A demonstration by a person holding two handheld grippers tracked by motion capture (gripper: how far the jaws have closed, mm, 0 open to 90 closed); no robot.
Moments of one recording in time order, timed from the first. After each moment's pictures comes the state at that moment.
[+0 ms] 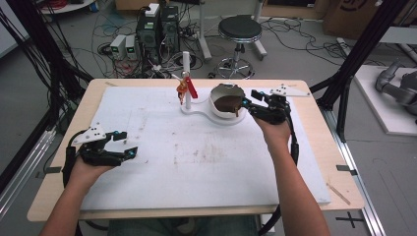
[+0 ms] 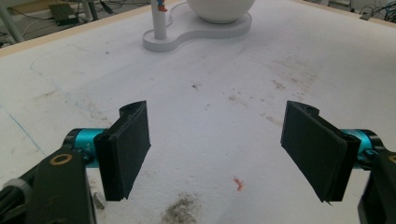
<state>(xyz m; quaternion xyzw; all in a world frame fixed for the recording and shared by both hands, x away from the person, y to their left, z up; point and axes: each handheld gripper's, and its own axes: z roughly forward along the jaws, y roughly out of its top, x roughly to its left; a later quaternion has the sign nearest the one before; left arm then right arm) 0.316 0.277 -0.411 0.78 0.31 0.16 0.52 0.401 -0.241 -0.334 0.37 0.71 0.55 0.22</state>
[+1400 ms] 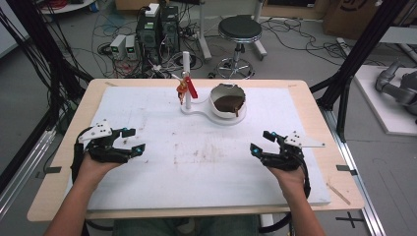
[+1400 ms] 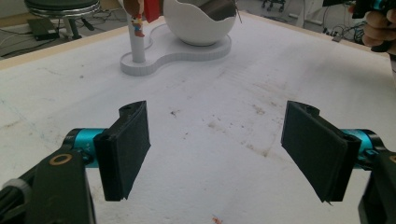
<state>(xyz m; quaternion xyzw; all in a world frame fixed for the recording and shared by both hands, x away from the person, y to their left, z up) 0.324 0.260 -0.407 0.76 0.29 0.14 0.56 0.311 -0.282 -0.409 0.34 0.73 0.57 0.18</state>
